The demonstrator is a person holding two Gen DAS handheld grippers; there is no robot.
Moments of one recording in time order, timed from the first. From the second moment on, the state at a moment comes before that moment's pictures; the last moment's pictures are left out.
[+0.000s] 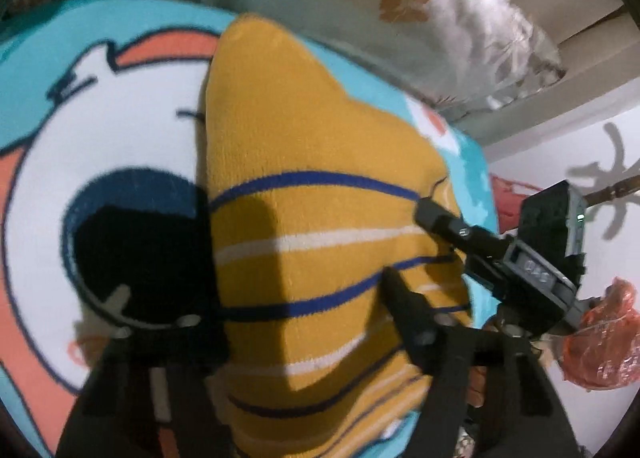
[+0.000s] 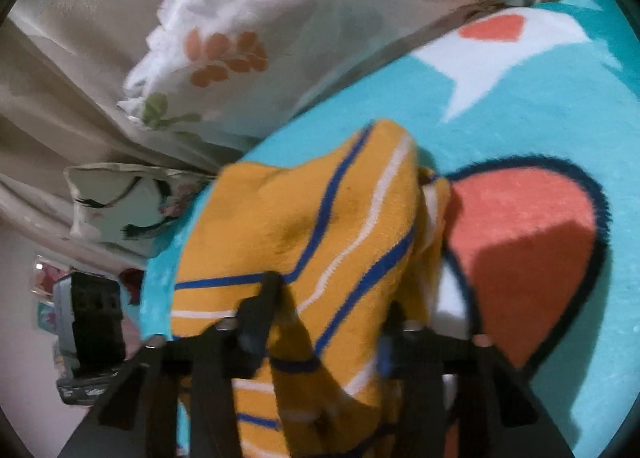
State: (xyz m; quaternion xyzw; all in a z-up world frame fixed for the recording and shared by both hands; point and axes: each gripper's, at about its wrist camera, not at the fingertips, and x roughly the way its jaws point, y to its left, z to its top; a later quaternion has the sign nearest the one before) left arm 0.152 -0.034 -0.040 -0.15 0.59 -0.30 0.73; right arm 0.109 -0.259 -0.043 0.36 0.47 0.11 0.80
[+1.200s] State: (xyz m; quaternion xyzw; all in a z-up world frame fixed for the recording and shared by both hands) left arm 0.029 0.096 0.085 -0.02 0.33 -0.07 0.94; right arm 0.149 -0.177 0.019 0.09 0.47 0.02 0.88
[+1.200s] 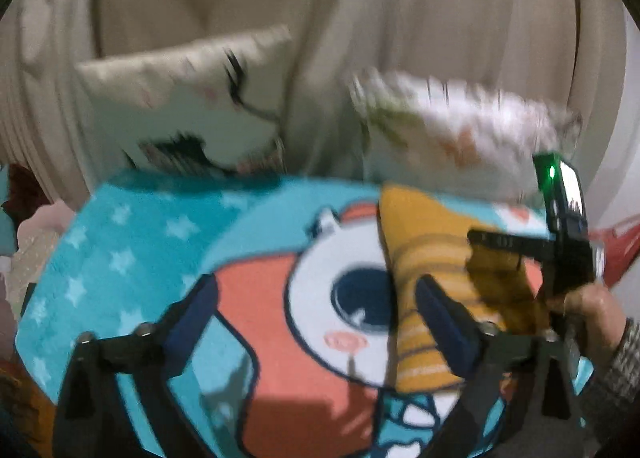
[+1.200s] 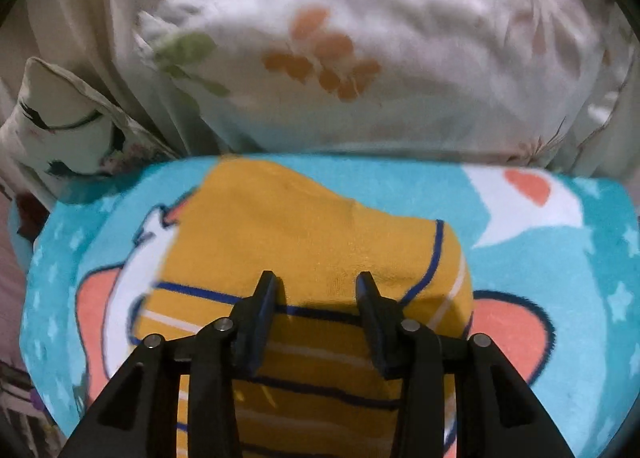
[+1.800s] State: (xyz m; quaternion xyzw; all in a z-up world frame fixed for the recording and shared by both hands) left arm 0.054 0.137 0.061 -0.05 0.44 -0.07 0.89; right arm 0.061 -0.134 -0.005 0.12 0.48 0.05 0.87
